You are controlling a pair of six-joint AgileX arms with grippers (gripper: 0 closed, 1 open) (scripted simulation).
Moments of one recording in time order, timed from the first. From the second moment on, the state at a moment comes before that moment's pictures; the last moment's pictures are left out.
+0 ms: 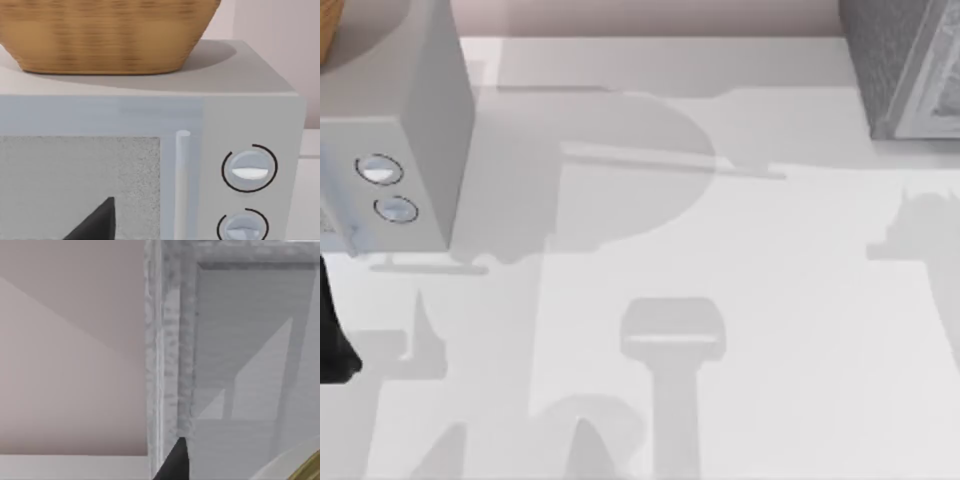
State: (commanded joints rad) left arm 0.00 0.00 0.00 0.00 0.00 0.00; right arm 0.10 0.66 0.83 -0.21 0.09 0.01
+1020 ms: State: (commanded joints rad) left arm 0.00 0.00 0.00 0.00 0.00 0.00; right arm 0.19 1.33 1.75 -0.42 0.20 0.02
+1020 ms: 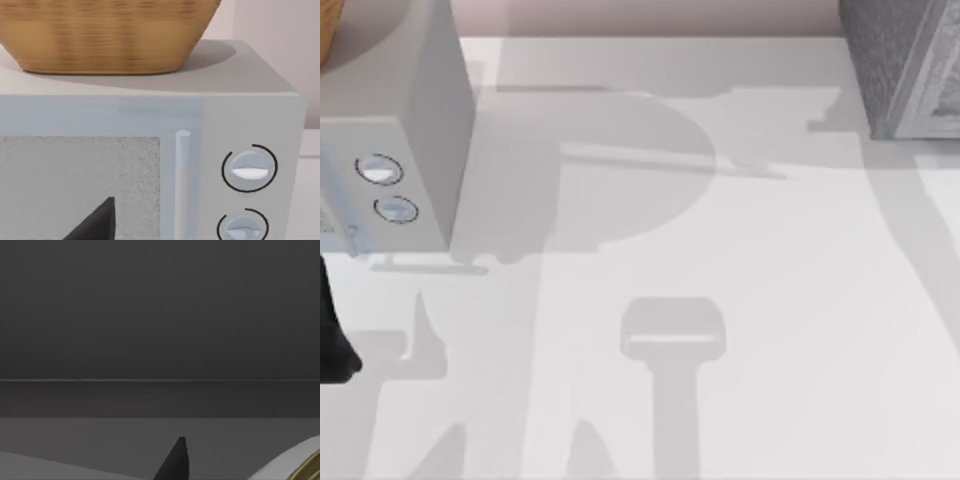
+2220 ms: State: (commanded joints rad) left arm 0.00 0.00 0.00 0.00 0.00 0.00; right arm 0.10 2.07 2.75 -0.67 0.12 0.02
